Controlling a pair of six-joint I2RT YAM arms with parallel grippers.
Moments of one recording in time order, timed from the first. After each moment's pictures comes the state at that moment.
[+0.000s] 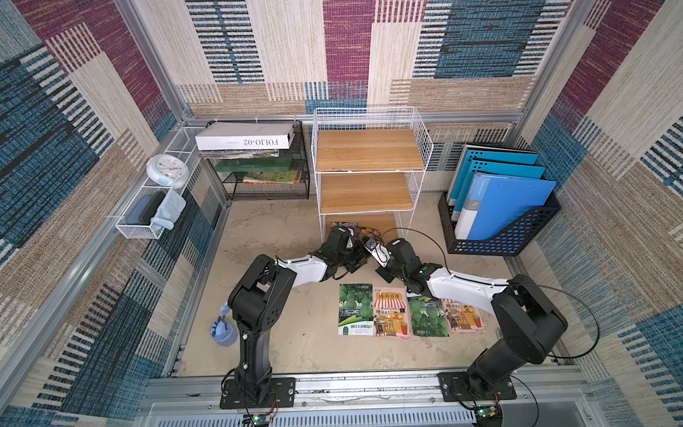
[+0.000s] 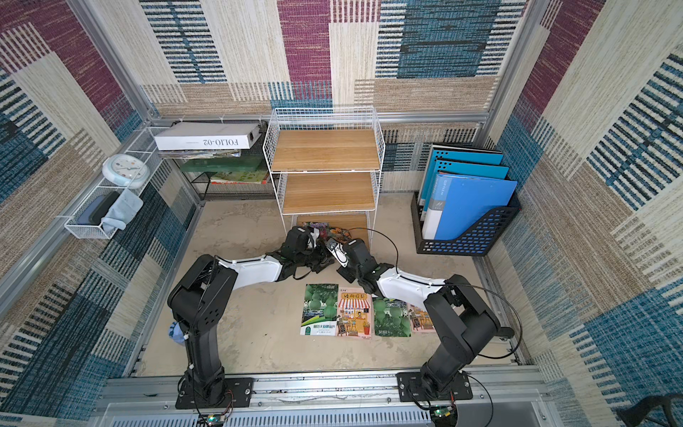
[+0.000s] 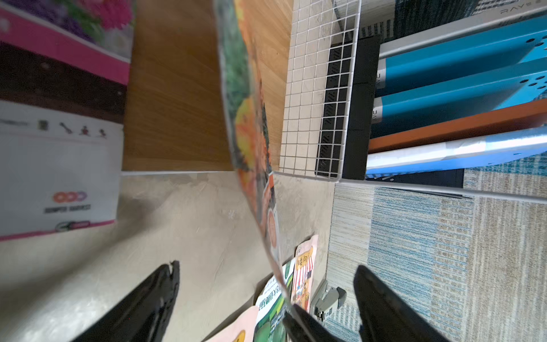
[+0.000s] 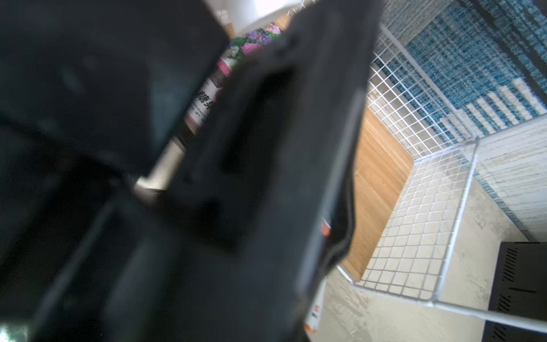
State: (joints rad) left arm -0.55 1.95 1.12 0.26 0.44 -1.11; right arm 0.68 1.61 0.87 0.07 0.18 -0.36
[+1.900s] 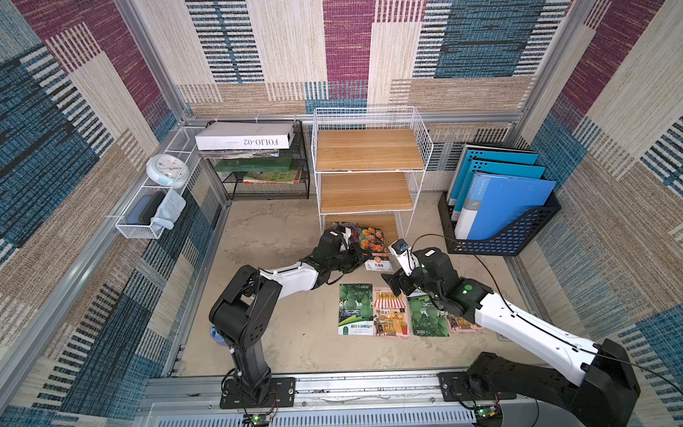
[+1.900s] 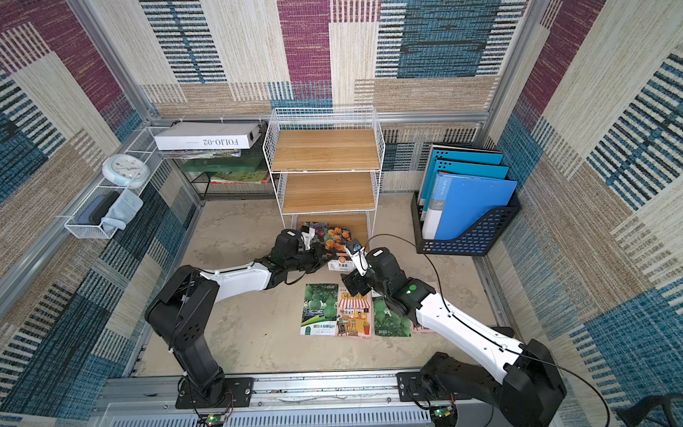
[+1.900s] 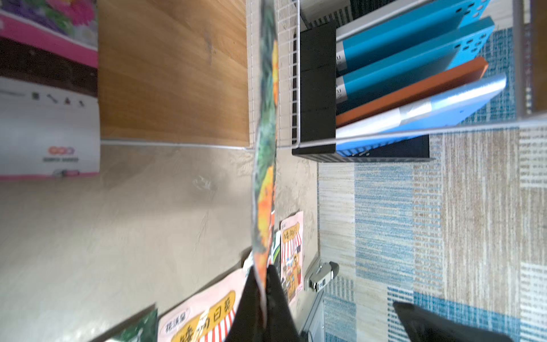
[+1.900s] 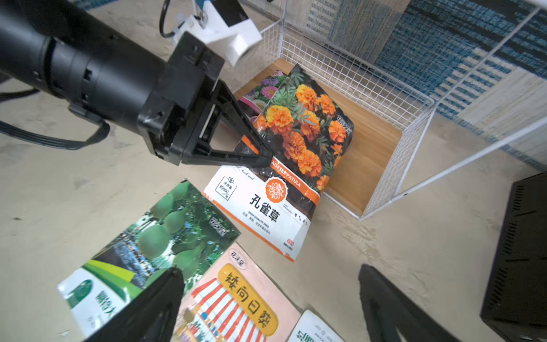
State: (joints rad) left arm -0.56 1.77 0.96 0.32 0.48 -1.03; right arm 0.71 1.10 0.76 -0.24 0.07 -0.07
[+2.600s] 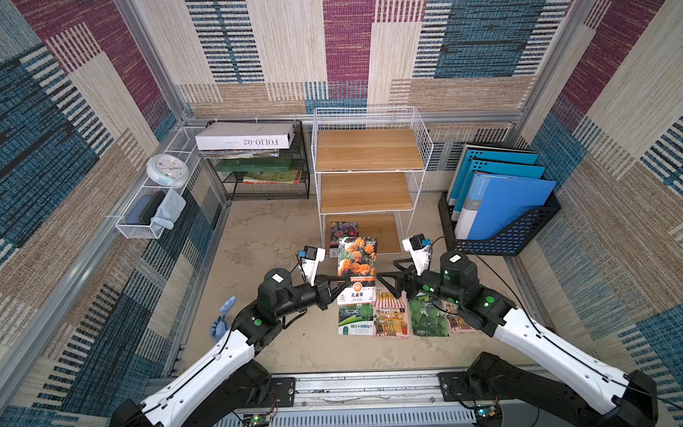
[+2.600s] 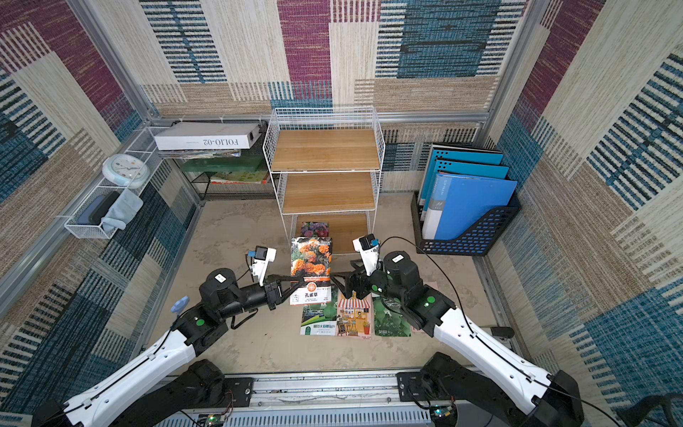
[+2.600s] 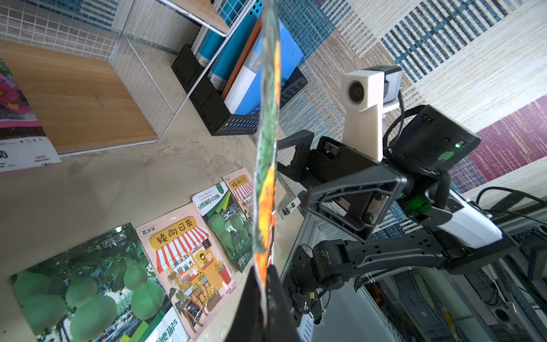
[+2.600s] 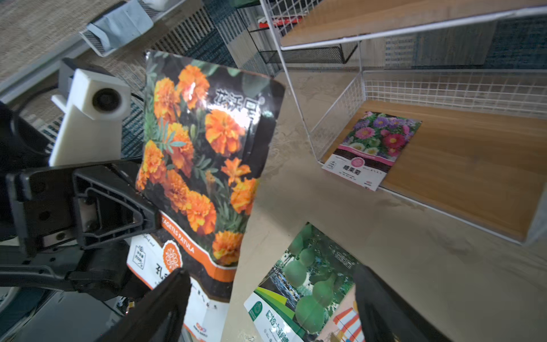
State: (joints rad) left arm -0.59 0.83 0.54 0.13 0.54 -0.67; right arm 0.71 0.92 0.72 -0.10 -0.28 0.36
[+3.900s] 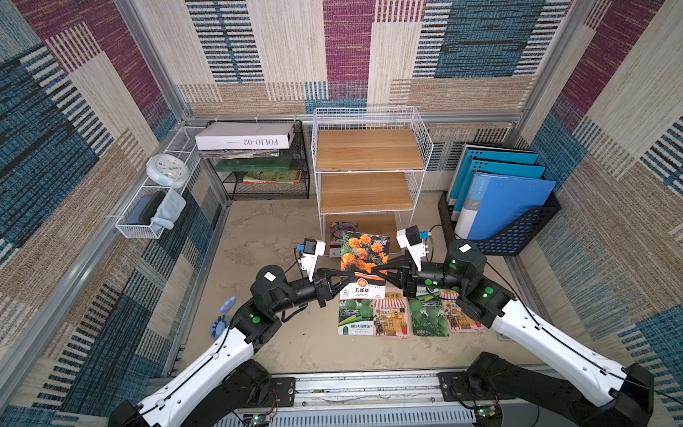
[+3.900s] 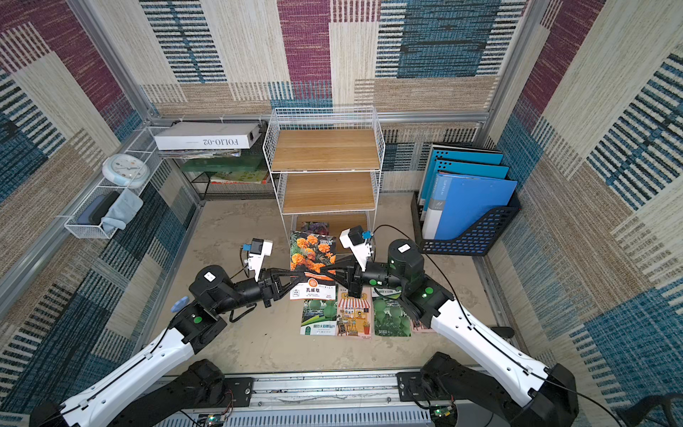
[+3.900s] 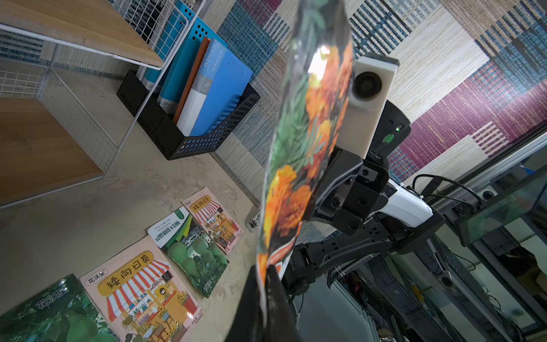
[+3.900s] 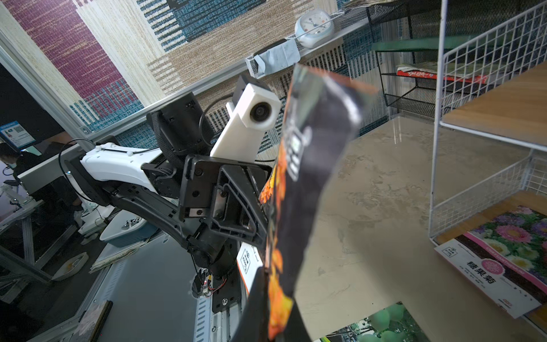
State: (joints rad) left arm -0.59 0.84 0.59 0.26 0.65 -0.71; right arm 0.70 0.98 0.83 0.08 -0.69 0.31
